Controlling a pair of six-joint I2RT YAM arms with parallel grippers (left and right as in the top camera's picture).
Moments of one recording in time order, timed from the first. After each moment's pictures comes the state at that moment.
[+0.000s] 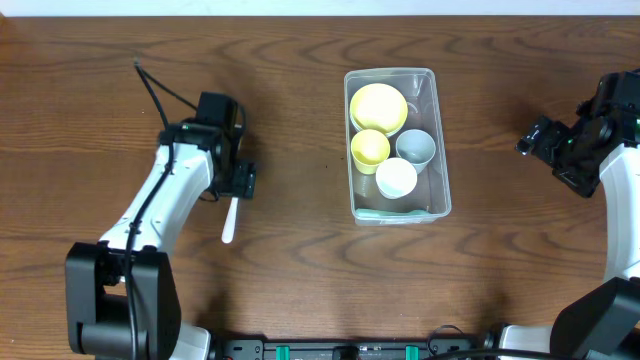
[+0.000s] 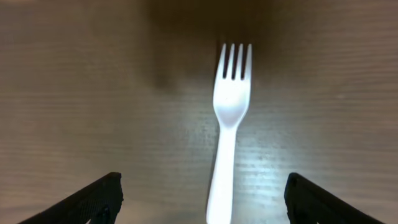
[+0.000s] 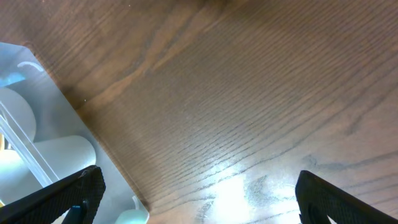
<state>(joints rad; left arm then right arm) -0.14 1.66 1.10 -0.87 -0.10 -0.03 -0.32 1.57 1.33 -1.03 -0.10 0.35</state>
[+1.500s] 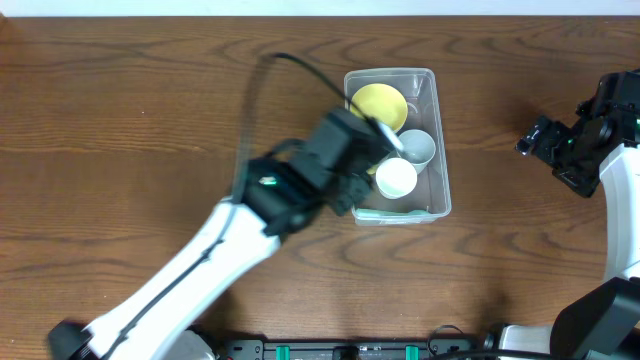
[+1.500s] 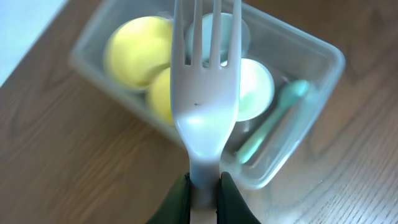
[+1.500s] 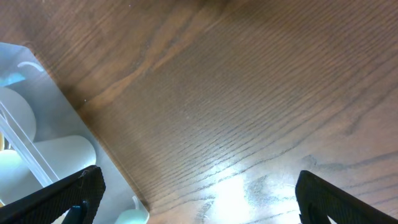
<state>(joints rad) -0.79 1.47 1.40 -0.84 -0.03 0.25 -0.32 1.57 1.33 -1.03 -0.10 0.35</state>
